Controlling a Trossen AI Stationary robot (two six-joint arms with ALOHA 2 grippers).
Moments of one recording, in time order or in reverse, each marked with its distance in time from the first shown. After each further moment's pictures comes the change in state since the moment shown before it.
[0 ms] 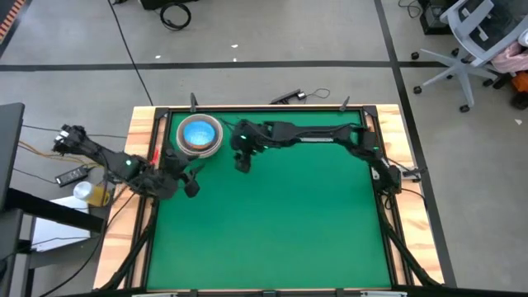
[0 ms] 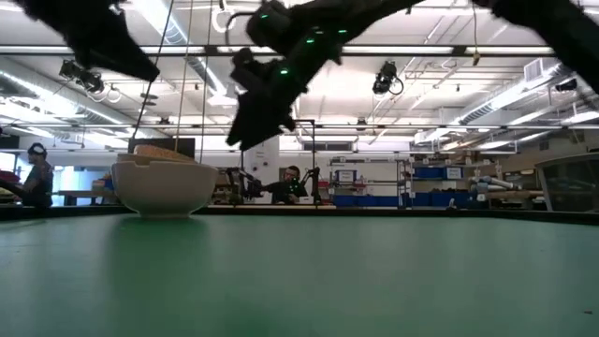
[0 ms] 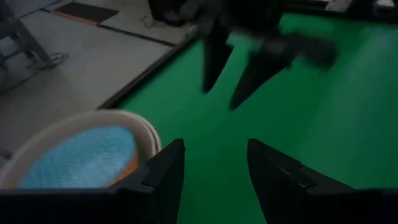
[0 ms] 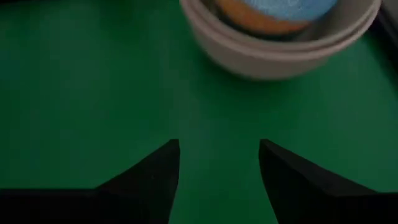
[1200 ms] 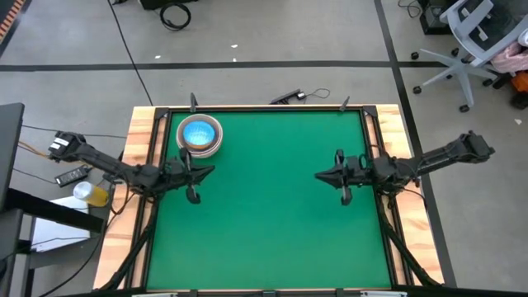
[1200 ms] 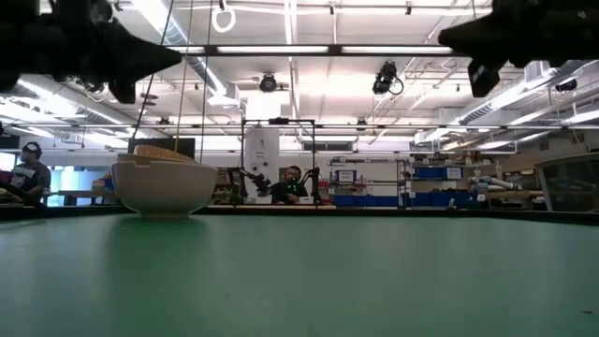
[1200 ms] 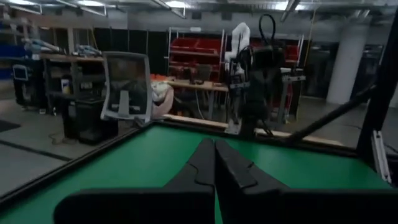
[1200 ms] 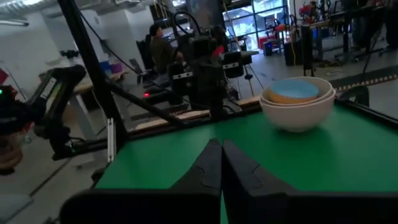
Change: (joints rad) left arm 0.131 -0.099 -0.621 1.552 0.316 0.651; right arm 0.388 -1.485 -1.648 1.015 0.278 0.192
